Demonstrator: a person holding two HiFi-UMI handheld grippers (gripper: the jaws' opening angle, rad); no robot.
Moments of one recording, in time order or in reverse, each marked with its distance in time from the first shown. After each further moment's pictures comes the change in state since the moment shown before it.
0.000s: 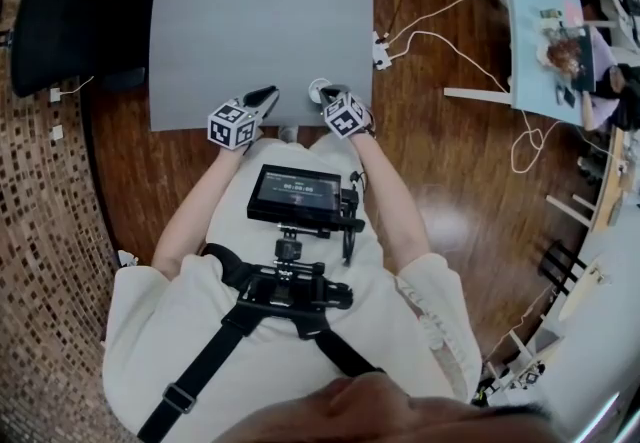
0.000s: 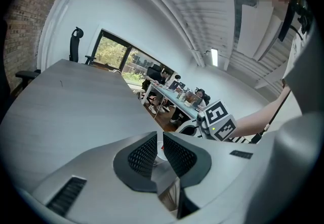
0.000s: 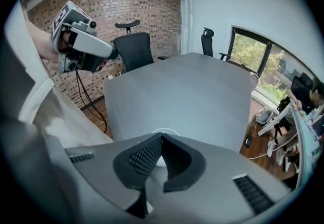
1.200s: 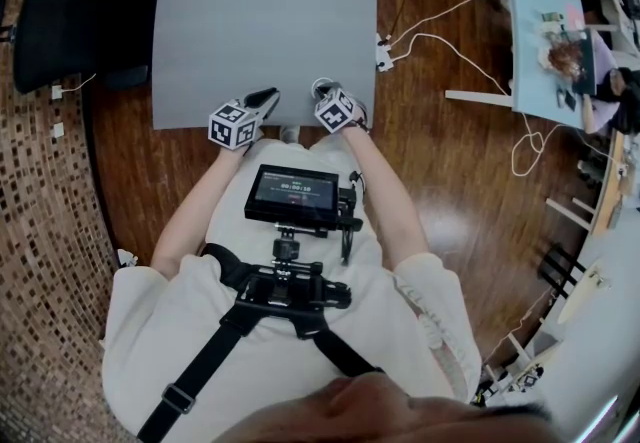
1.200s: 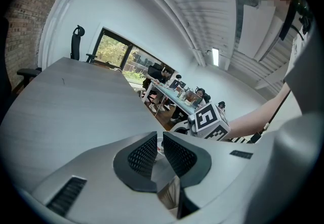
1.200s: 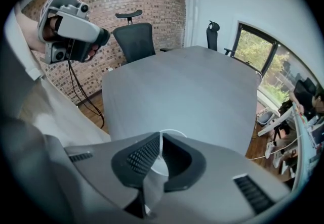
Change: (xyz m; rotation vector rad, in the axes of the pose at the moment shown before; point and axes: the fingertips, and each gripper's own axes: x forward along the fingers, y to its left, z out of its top) left arm 0.000 0.000 -0.005 -0.014 0.018 0.005; right arm 0.031 0.002 -0.001 -0.034 0.079 0.002
